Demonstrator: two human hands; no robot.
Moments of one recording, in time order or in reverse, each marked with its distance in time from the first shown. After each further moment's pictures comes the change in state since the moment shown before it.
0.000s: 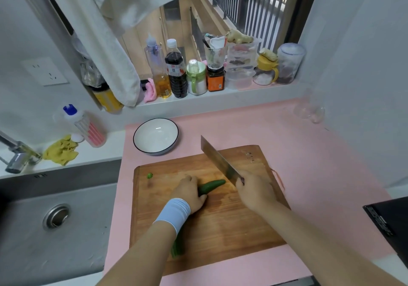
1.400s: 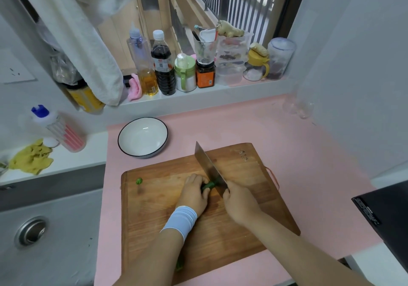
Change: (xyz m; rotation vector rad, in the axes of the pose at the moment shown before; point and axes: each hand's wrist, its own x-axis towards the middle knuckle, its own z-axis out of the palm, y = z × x) left_hand 0.020 0.012 0.031 -0.490 0.241 0.181; right_hand -0.002 -0.019 0.036 0.105 -0.089 0.118
